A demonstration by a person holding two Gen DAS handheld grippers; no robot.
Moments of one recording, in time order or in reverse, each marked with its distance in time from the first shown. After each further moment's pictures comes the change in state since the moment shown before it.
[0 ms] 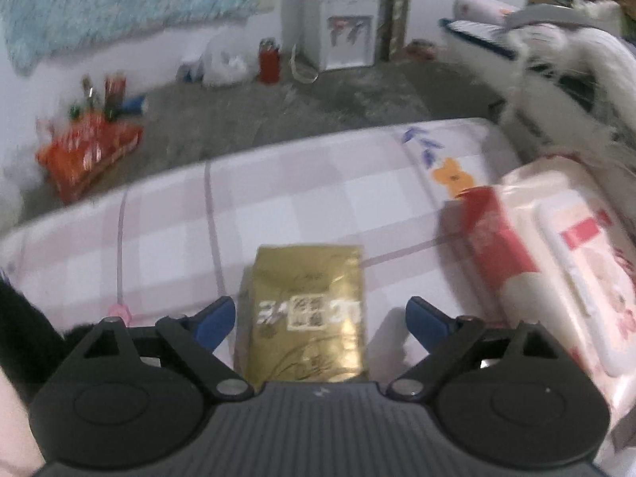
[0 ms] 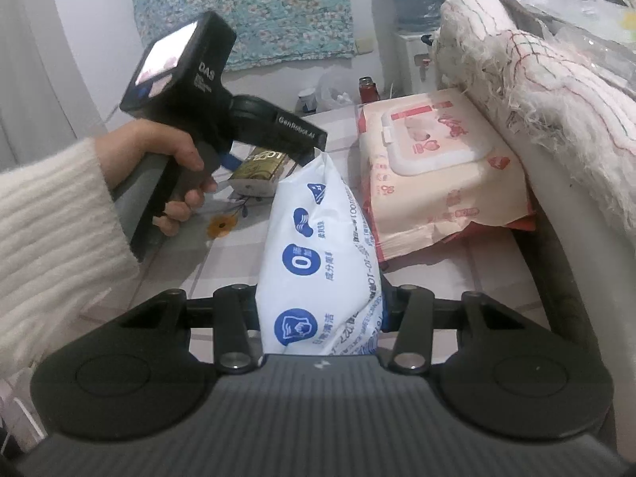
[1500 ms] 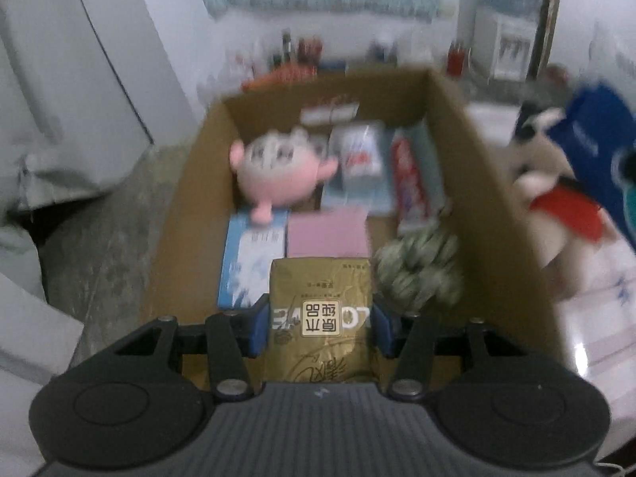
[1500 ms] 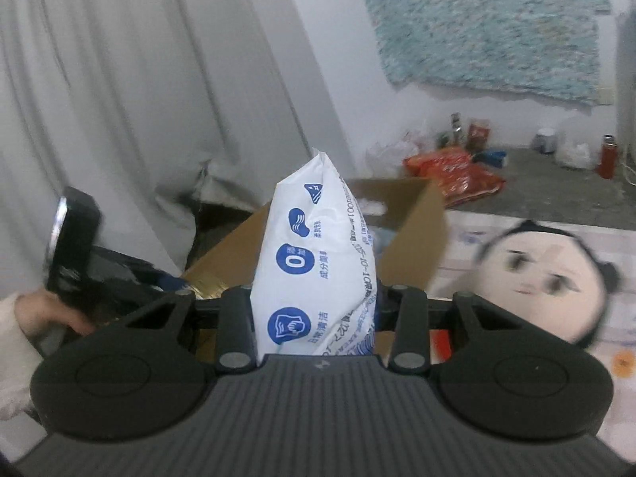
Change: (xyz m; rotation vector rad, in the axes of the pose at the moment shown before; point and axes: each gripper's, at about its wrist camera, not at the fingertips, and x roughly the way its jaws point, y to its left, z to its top) left arm -0.269 0.362 -0.215 -0.169 0.074 0.286; right arm 0.023 0.332 0.083 -0.274 0.034 0.567
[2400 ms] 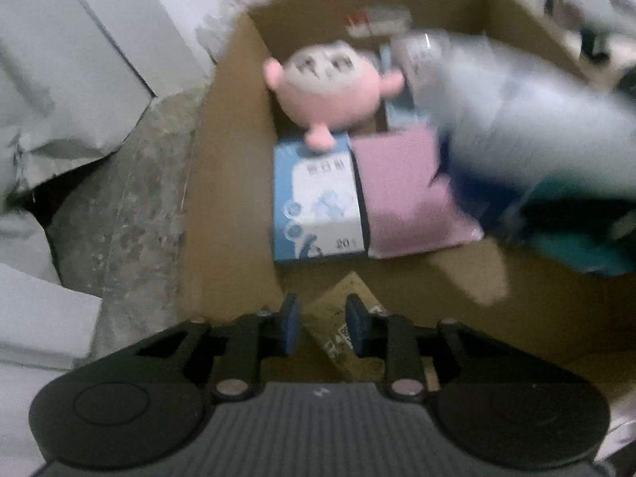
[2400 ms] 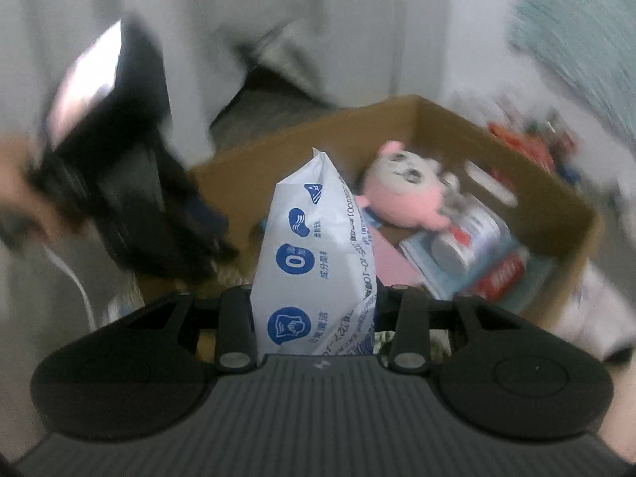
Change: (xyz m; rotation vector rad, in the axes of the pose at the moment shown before) left arm 0.037 0.062 -0.015 0.038 0.131 0.020; right arm 0.167 0.122 -0.003 -0.528 0.351 0.084
